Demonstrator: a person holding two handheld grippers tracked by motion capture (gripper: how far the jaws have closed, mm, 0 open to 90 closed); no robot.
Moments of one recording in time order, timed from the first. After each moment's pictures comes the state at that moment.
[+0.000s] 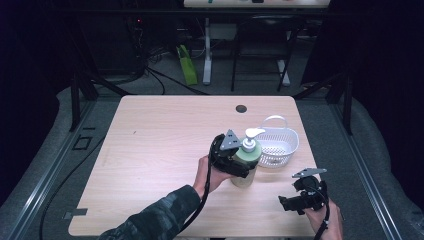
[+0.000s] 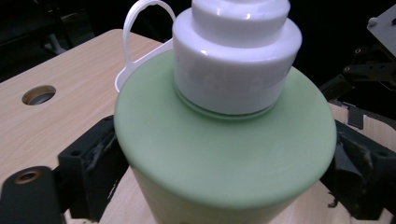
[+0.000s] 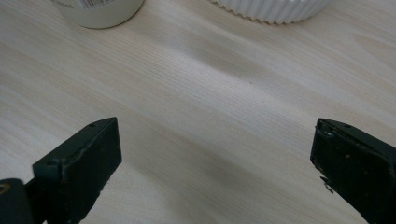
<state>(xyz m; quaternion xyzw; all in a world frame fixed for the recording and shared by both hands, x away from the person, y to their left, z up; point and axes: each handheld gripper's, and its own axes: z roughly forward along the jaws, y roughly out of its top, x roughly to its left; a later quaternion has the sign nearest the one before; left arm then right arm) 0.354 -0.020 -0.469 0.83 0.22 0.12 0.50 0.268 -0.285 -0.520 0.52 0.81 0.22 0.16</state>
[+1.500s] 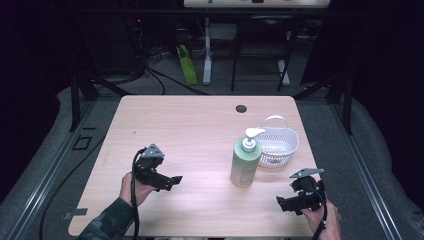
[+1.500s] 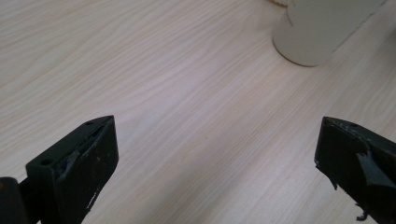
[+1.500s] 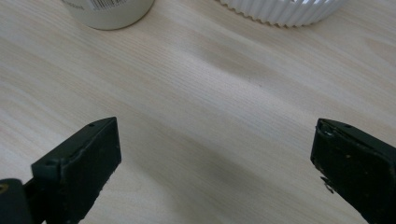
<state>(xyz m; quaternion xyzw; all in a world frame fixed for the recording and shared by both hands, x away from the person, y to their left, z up) 0.336 0.180 -0.497 0.84 0.37 0.09 0.38 0.268 -0.279 -0.520 0.51 0.81 0.22 0.16</state>
